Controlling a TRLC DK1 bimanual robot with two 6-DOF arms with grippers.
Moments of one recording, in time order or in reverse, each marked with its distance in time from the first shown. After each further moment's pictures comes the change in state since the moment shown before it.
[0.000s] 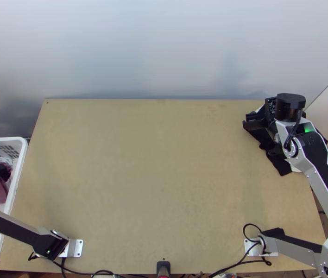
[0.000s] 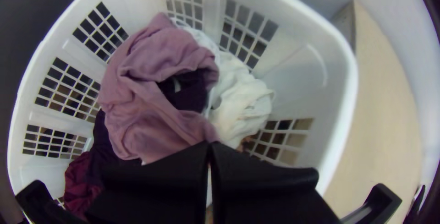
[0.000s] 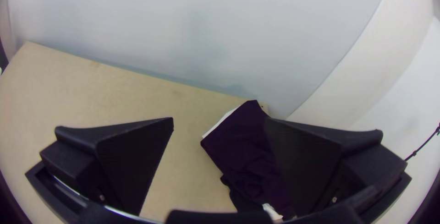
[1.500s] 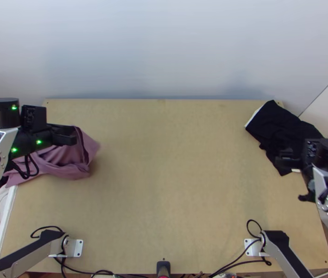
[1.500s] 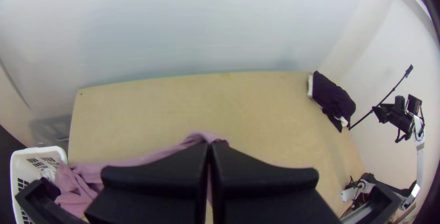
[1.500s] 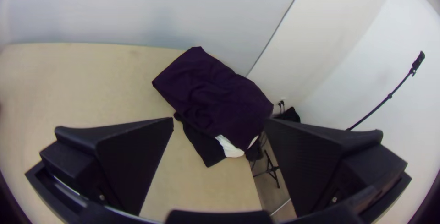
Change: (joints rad) left arm -1.145 -0.825 0.169 -0.522 0.076 -0.395; right arm -0.240 -0.470 -0.250 -0.256 -0.001 -0.013
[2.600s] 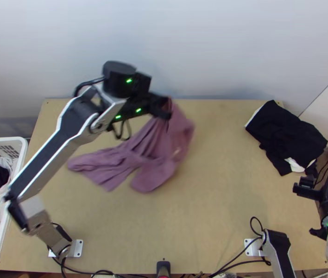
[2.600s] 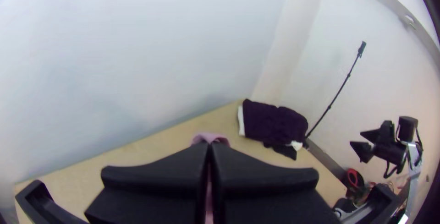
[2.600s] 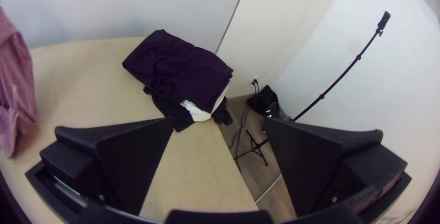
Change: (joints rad) left arm -0.599 0.624 0.592 0.330 -0.185 -0.151; right arm -0.209 -0.265 -0.019 -0.226 -0.001 -0.014
